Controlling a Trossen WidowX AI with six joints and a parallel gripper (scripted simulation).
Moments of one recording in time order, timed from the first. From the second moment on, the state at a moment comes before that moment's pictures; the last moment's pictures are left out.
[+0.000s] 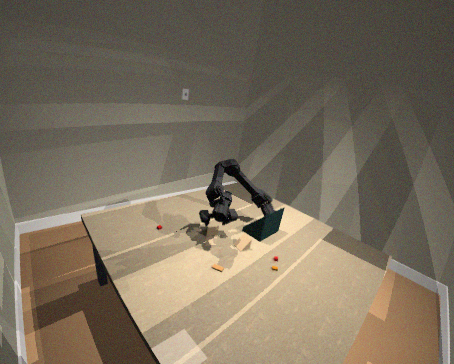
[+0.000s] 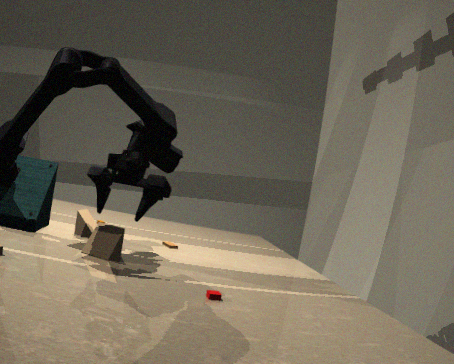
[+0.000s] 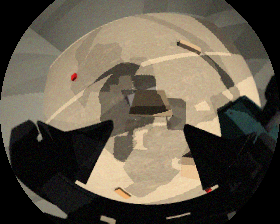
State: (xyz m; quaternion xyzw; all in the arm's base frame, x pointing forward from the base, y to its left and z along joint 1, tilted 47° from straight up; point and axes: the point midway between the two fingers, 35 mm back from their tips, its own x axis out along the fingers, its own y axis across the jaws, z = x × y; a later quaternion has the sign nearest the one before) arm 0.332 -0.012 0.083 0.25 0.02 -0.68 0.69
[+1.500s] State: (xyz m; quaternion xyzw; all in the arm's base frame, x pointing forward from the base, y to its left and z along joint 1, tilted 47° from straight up) arm 0.334 -0.081 0.061 0.23 0.02 -0.69 0.69
